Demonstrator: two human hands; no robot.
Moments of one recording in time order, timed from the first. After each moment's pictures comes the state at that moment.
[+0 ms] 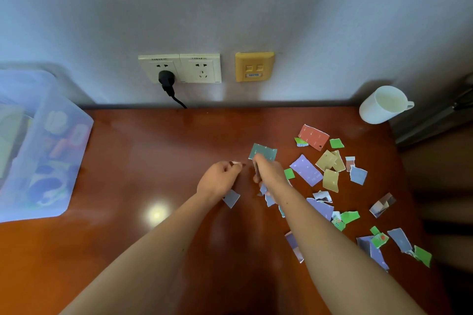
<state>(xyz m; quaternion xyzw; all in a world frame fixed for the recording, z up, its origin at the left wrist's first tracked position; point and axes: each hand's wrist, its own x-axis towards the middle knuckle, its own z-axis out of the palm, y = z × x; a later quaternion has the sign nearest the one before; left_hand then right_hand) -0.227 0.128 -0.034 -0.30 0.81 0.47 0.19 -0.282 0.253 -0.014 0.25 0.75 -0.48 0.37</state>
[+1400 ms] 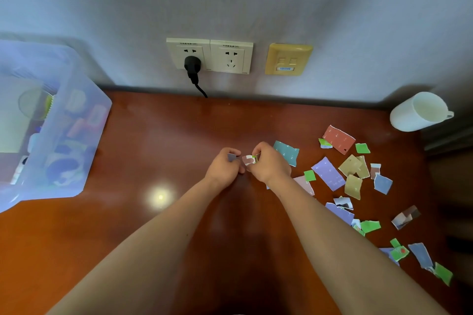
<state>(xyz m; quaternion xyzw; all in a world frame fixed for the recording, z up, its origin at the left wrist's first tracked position) -0.229 0.093 -0.056 -0.35 0.72 0.57 0.17 -0.289 0.209 -0.046 -0.06 0.94 -0.20 0.28</state>
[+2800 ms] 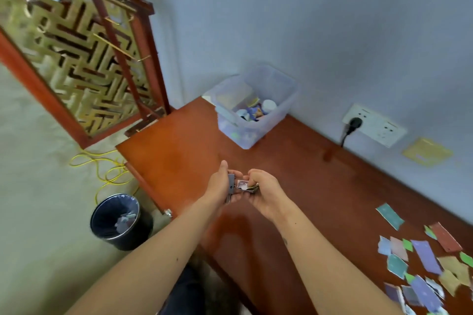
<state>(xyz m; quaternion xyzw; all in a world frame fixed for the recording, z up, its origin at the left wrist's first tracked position) 0.115 0.012 0.083 -0.54 0.35 0.74 -0.20 0.025 0.070 0.101 -0.01 0.60 -0.58 0.55</state>
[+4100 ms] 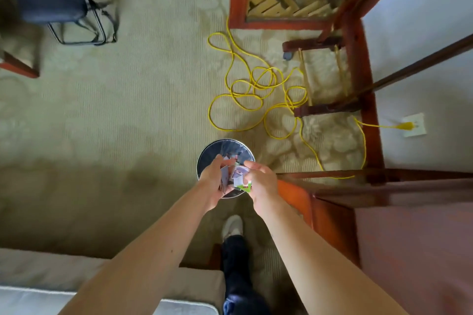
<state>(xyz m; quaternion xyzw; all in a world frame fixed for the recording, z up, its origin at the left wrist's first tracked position) 0.513 -0.329 -0.251 -0.66 -0.13 0.67 -0.32 0.406 -0.349 -0.243 -0.16 0.74 -0.14 0.63</state>
